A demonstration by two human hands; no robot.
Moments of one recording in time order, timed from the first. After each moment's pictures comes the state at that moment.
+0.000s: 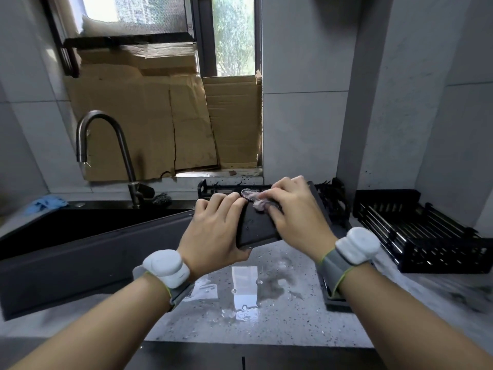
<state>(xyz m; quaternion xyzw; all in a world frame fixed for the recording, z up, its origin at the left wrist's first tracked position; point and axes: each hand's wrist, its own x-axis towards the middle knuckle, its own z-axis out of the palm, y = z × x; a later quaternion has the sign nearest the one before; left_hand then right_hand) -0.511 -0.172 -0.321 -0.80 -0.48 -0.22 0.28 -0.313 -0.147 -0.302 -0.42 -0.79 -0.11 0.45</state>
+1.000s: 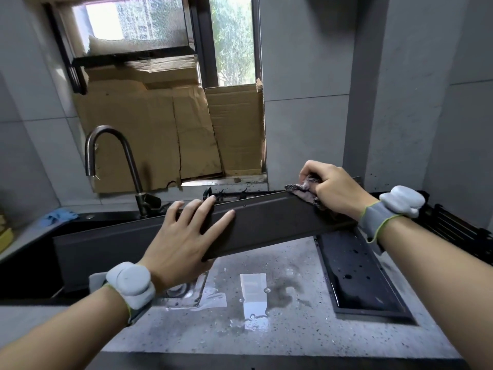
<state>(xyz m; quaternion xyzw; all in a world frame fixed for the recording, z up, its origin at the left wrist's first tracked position) -0.571 -0.183 -0.312 -0.79 -0.48 -0.07 0.38 -0.252 -0.118 -0.245 -0.51 -0.76 0.09 0.38</state>
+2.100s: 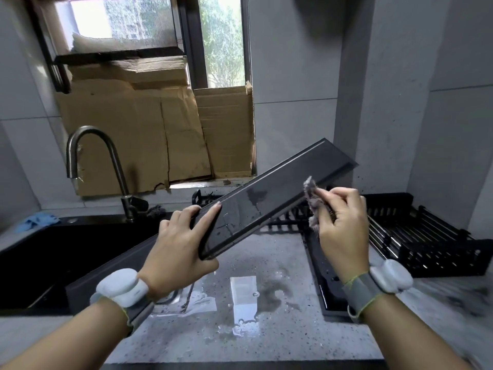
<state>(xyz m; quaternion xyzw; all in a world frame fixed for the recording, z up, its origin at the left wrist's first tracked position) -0.555 -0.172 -0.325 -0.78 -0.55 -0.21 0.20 -0.255 -0.155 -0.324 -0.51 -0.60 -0.11 0.60</state>
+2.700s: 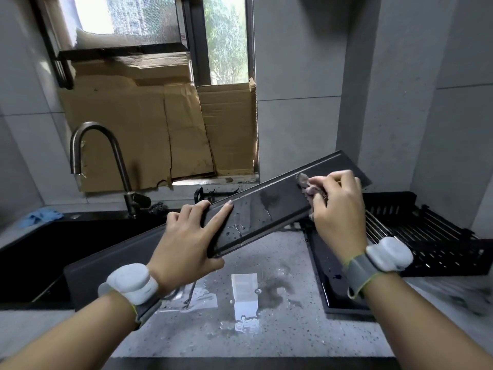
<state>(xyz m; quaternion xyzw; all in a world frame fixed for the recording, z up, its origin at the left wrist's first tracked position) -0.549 -0.172 -0.321 -0.79 -0.53 -0.17 0.27 -0.259 -0.143 -0.298 -0.53 -0.63 -0.15 0.55</state>
